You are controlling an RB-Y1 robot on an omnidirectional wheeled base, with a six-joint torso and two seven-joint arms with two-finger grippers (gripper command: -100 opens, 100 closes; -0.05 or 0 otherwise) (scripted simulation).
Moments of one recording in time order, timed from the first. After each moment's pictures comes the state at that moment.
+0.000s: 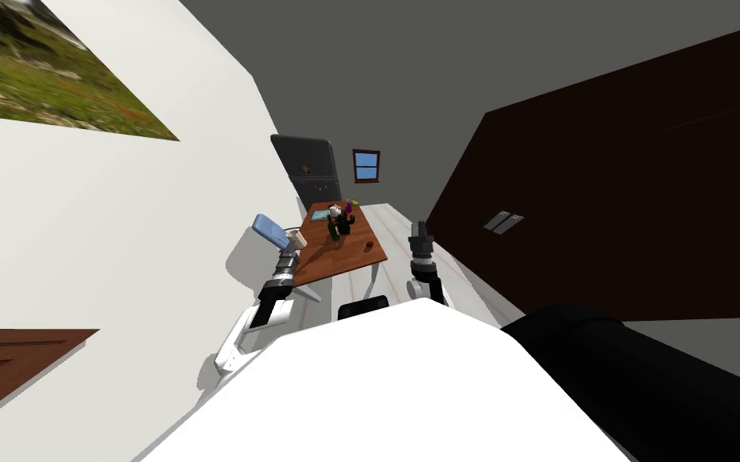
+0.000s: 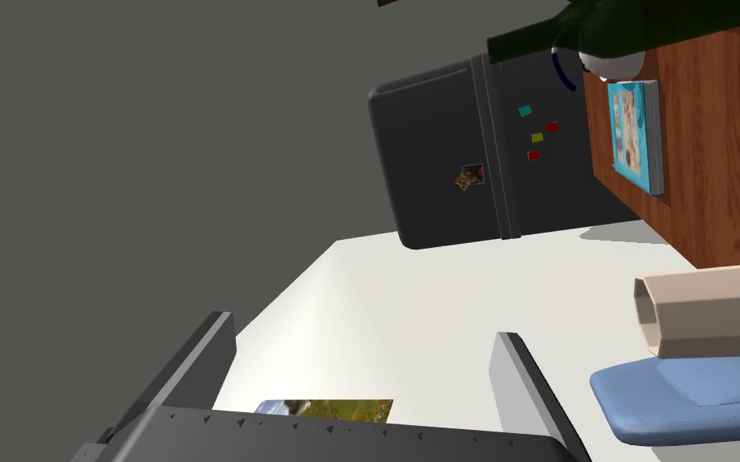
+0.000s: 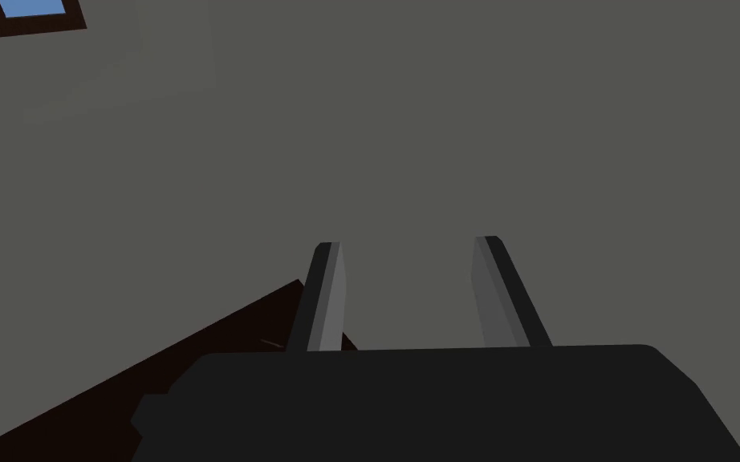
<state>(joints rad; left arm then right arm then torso) 0.33 0.28 0.07 -1.91 -0.16 -0.21 0.14 0.51 -0.03 0.04 -2.21 -0.04 -0.60 0.07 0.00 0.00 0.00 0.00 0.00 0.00</state>
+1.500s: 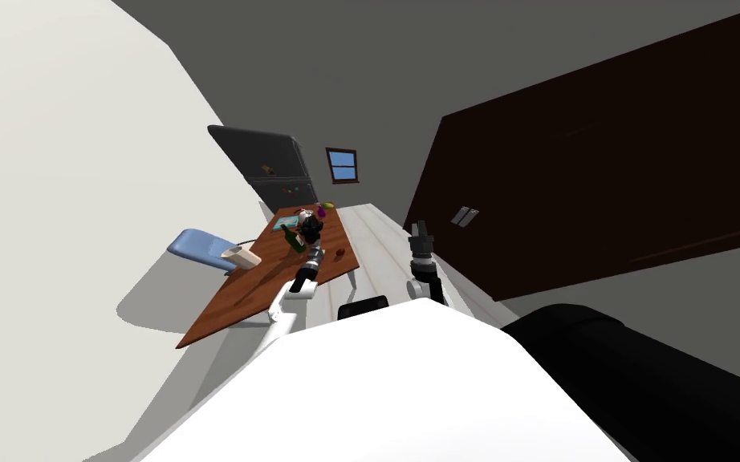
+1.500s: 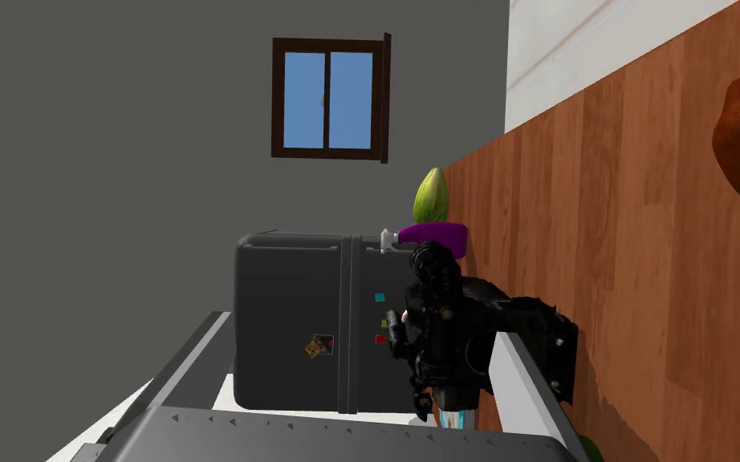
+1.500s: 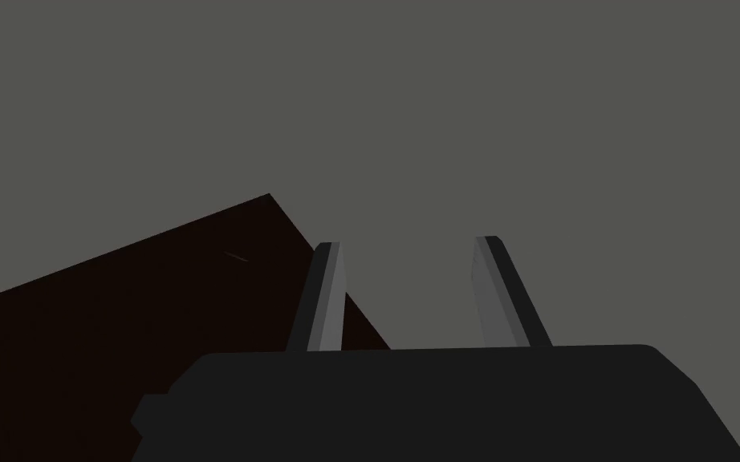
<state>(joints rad) 0.06 0.26 -0.11 -1.62 -0.06 0.01 0.27 0.51 -0.03 0.04 -2.21 -0.04 -0.60 0.07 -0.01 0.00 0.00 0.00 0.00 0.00</state>
